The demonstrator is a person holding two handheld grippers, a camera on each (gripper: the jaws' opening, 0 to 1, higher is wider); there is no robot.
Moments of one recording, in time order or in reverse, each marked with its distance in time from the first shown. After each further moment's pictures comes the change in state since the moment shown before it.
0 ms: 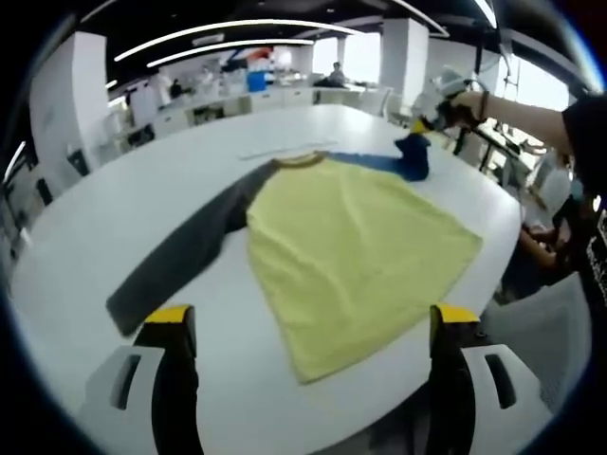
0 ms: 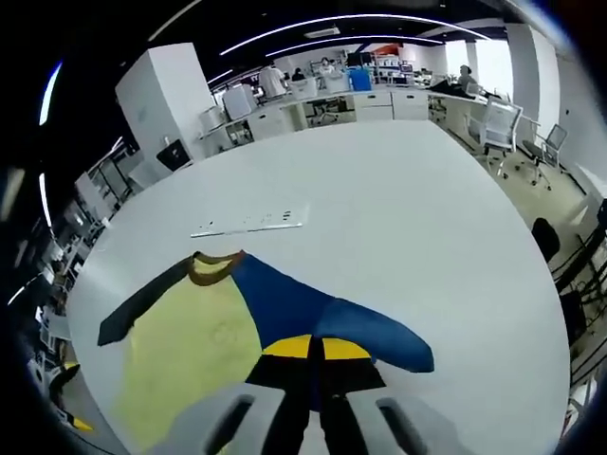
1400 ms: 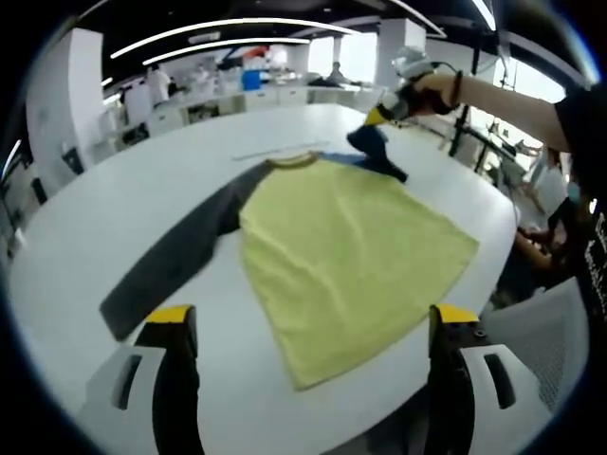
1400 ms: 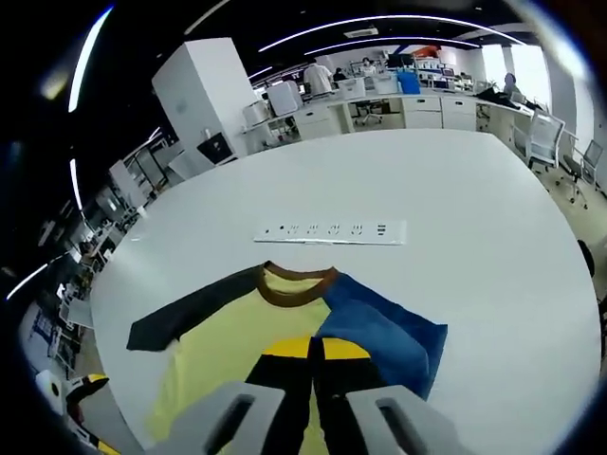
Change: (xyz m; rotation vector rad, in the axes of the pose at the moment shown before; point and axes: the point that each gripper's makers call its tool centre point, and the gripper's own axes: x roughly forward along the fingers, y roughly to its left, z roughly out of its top) left arm 0.005 -0.001 0.004 -0.003 -0.003 -0.024; right arm 0.038 0.120 0.023 -0.072 0.003 0.166
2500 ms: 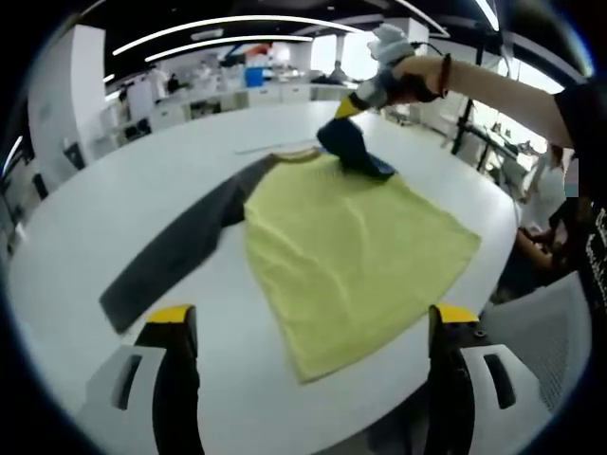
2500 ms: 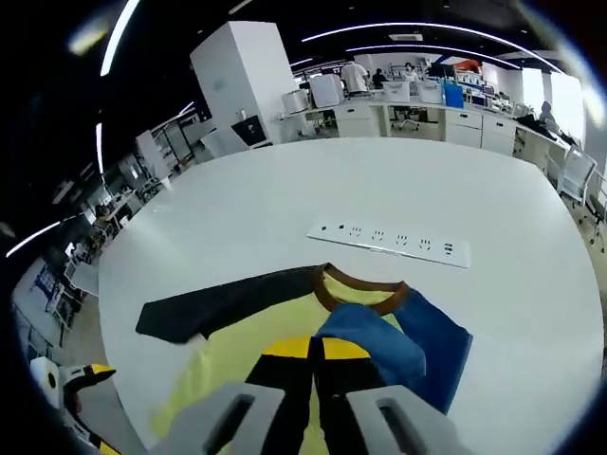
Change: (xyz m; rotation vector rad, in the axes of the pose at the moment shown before) left arm 0.000 0.008 -0.011 -0.016 0.014 0.005; right arm 0.037 0.075 0.004 -0.170 0.039 0.069
